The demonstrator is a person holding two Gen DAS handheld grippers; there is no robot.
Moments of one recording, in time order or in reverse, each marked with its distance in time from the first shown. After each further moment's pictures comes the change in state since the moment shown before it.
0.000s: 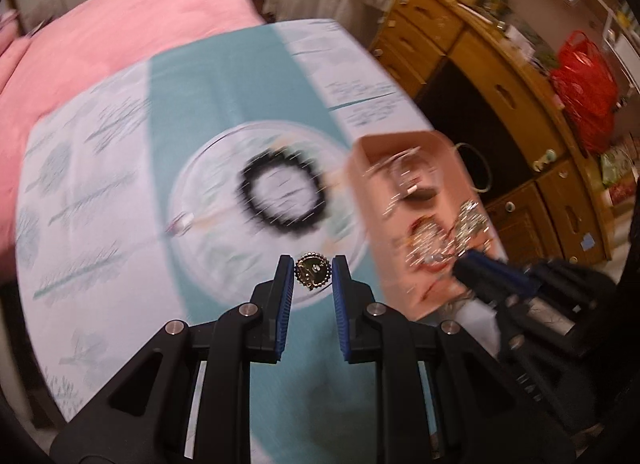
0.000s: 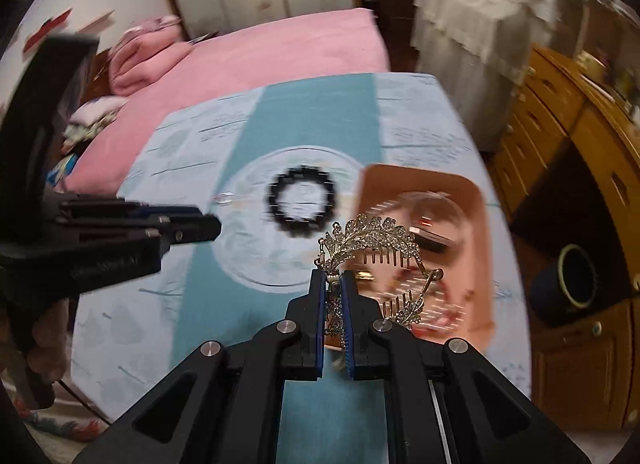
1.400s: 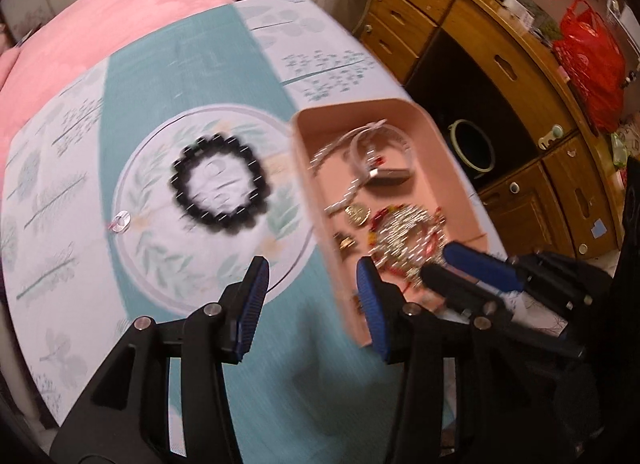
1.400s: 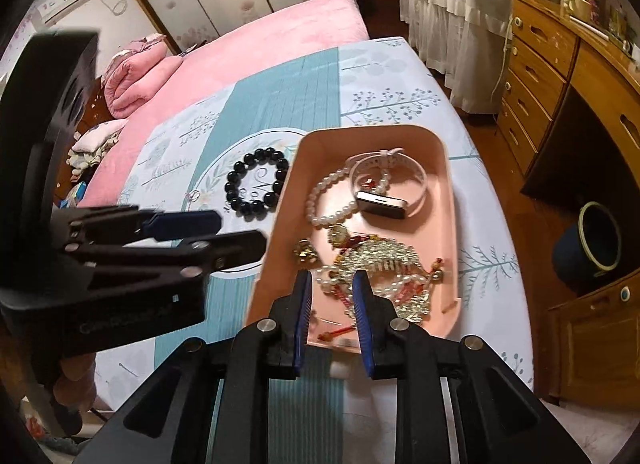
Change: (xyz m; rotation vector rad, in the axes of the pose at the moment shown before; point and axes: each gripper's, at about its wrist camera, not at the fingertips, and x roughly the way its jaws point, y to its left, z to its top) left arm 0.038 -0.045 -0.007 0.013 0.076 0.044; right arm 0.020 -0.053 -0.016 0.095 0.055 0.113
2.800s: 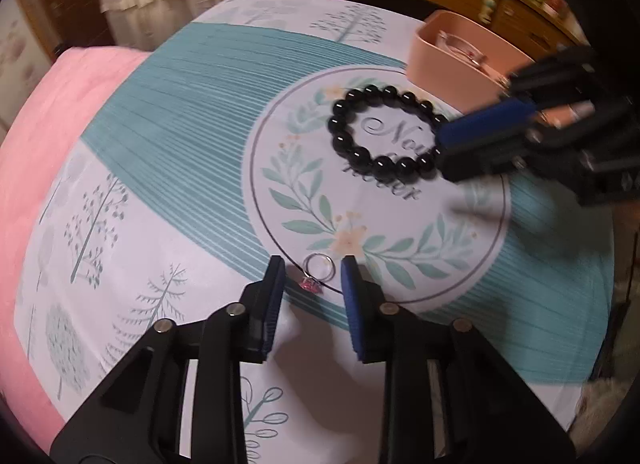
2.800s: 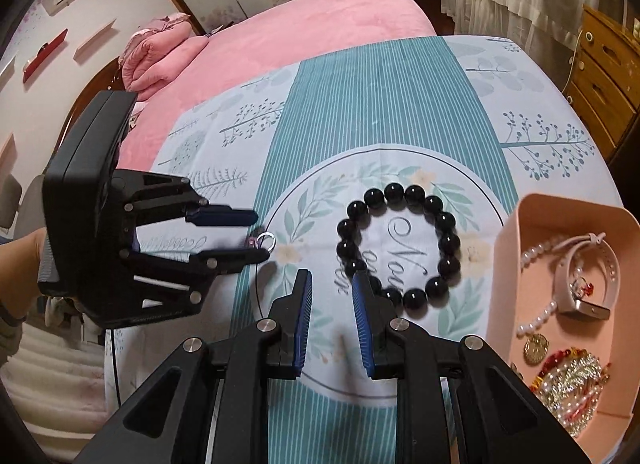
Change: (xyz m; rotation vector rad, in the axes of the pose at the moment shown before) left arm 0.053 0.181 0.021 0.667 -0.024 -0.108; right arm 0.133 0.133 0.074 -0.043 0.047 0.070
